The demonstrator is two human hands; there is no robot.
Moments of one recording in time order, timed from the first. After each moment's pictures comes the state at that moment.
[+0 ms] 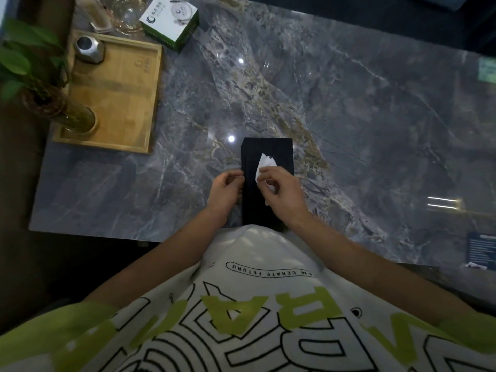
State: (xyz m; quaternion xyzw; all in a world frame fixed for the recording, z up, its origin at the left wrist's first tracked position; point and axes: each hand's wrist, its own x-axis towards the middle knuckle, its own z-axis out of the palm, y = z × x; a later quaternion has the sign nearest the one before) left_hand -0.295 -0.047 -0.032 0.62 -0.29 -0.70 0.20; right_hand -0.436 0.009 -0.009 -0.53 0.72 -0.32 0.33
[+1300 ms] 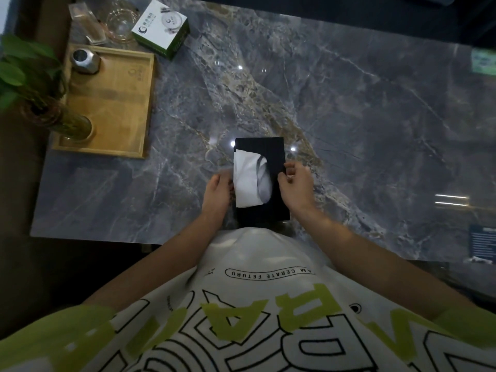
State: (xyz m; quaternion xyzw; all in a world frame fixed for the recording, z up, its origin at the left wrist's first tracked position) left_hand -0.300 -0.039 -0.028 0.65 -0.32 -0.66 0.21; right_hand -0.474 0.010 -0.028 -0.31 0.84 -0.28 0.34
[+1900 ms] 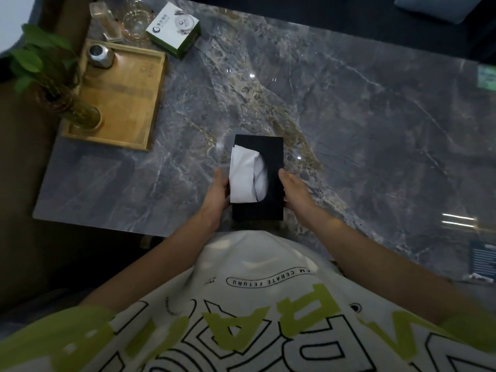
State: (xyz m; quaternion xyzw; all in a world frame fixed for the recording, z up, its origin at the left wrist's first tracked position) left_hand -0.301 -0.022 -0.019 0.62 -0.24 -0.72 0.18; right_hand -0.487 0.022 -0.030 -0.20 0.74 -0.30 0.57
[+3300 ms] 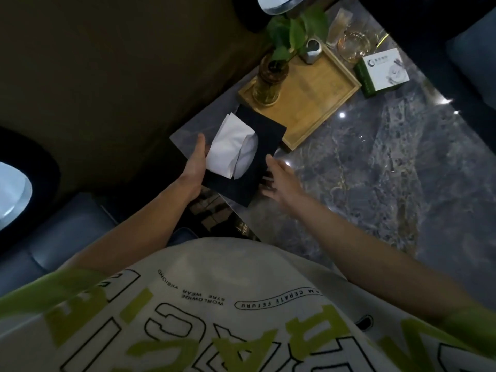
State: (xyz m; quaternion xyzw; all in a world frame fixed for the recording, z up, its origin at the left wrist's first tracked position) left_hand 0.007 -0.057 -0.021 0.71 0.00 -0.58 0.40; right_hand -0.187 -0.104 -0.025 -0.31 0.62 -0.11 0.71
